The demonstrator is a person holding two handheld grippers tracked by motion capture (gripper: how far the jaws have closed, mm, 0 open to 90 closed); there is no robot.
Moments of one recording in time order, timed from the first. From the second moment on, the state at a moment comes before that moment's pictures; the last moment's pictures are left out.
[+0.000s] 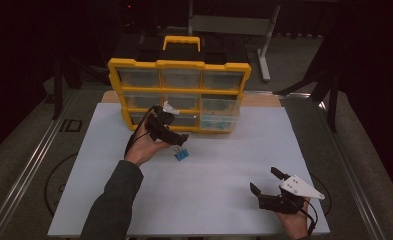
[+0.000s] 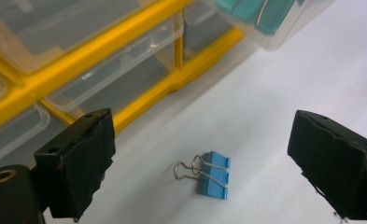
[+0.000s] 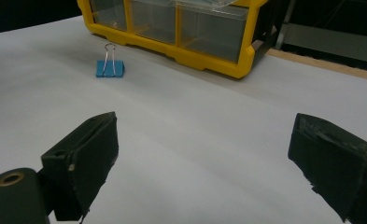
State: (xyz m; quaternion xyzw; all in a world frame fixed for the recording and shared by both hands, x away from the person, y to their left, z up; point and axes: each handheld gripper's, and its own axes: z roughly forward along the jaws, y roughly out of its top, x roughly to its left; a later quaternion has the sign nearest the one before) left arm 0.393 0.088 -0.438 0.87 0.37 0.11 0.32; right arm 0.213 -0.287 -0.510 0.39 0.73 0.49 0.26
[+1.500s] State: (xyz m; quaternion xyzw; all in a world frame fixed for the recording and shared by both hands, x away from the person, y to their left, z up) left arm 0.396 0.078 -0.504 0.89 0.35 0.02 0.28; right arm 0.214 -0.287 -0.510 0.39 0.73 0.49 0.26
